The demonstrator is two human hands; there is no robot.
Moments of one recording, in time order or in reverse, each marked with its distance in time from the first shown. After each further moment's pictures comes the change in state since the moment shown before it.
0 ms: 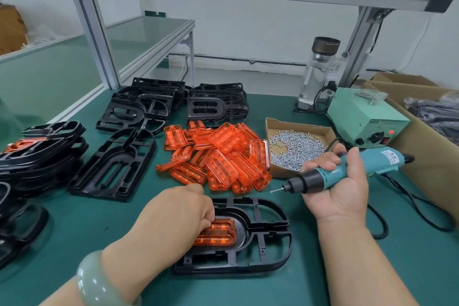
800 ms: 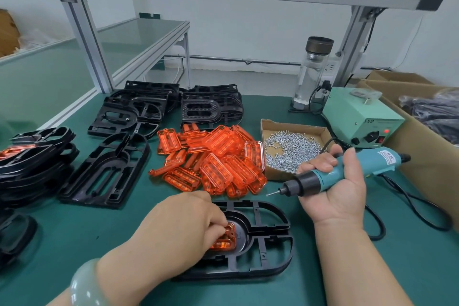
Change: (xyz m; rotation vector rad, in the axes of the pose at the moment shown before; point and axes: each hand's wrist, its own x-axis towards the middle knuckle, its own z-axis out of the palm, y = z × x) left_hand 0.003 0.013 -0.001 -0.098 -0.006 0.079; right_hand 0.000 -0.002 0.000 0.024 0.003 0.007
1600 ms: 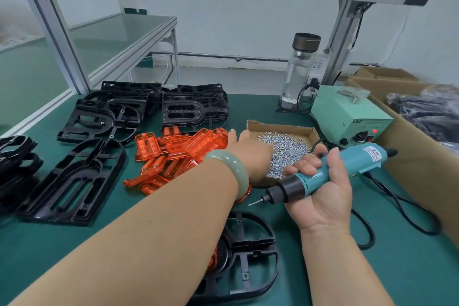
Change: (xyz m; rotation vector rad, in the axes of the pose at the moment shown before) left_hand 0.190 0.051 0.017 0.242 -0.250 -0.033; right_hand 0.008 0.000 0.003 -0.018 0.011 0.008
